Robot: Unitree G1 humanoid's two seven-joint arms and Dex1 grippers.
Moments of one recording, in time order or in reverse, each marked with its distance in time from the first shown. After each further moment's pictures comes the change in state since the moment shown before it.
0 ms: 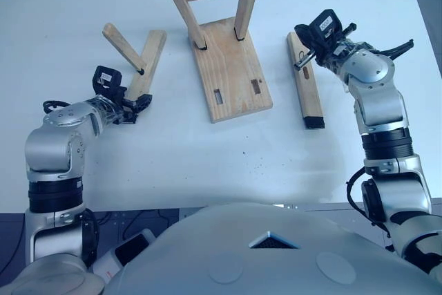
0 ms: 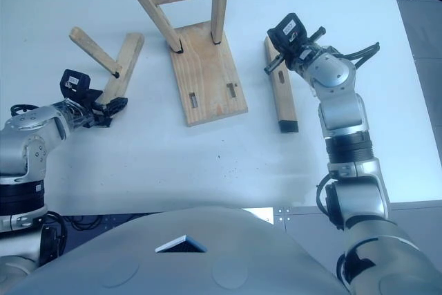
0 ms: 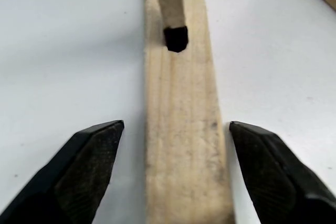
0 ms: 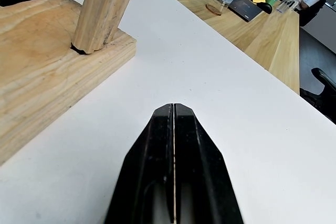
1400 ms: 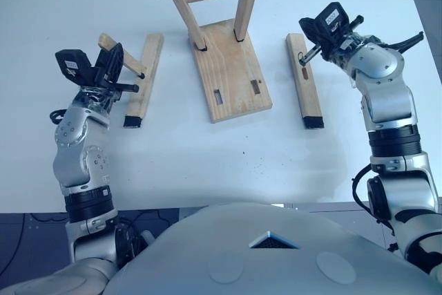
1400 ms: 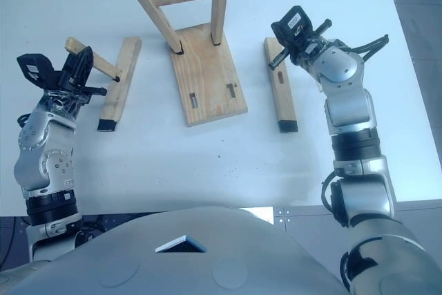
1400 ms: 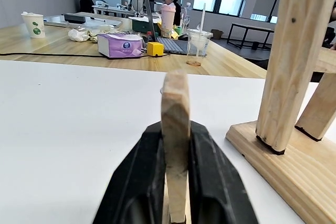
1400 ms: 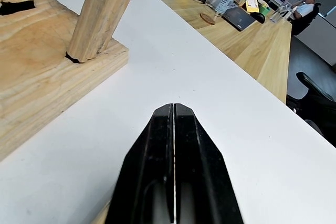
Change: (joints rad) left arm 0.057 -0.250 0.119 0.050 -0.094 -0.624 0.093; right arm -0.016 -0.035 -0.003 -0.019 0.010 0.002 0.012
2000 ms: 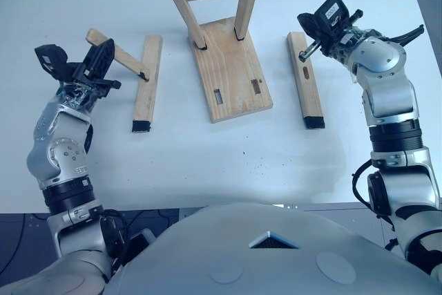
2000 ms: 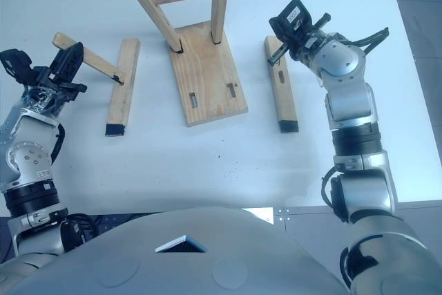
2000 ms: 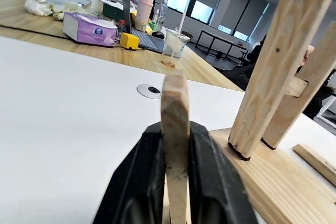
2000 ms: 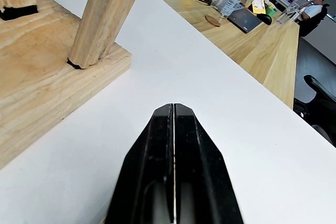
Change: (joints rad) left arm -0.053 0.050 0.136 0.136 -0.219 0.051 -0.228; right arm -0.042 -0.001 0.001 0.028 0.009 -0.003 0.033
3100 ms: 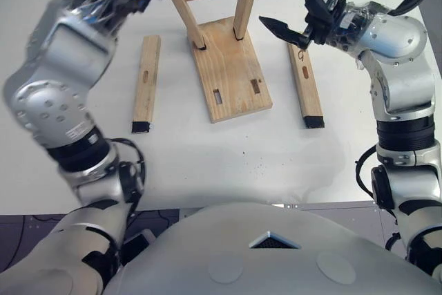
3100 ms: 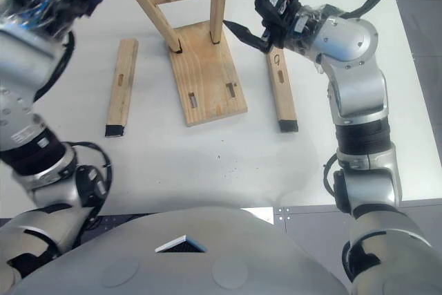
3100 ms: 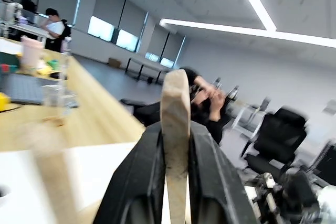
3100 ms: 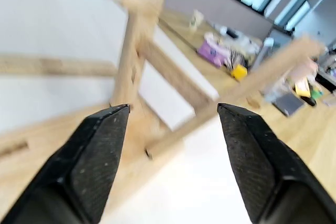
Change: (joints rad) left arm -0.395 -0.043 -0.022 -0.475 -0.386 0.539 0.408; right arm -0.029 -0.049 0.031 -0.241 0.124 0.021 0.231
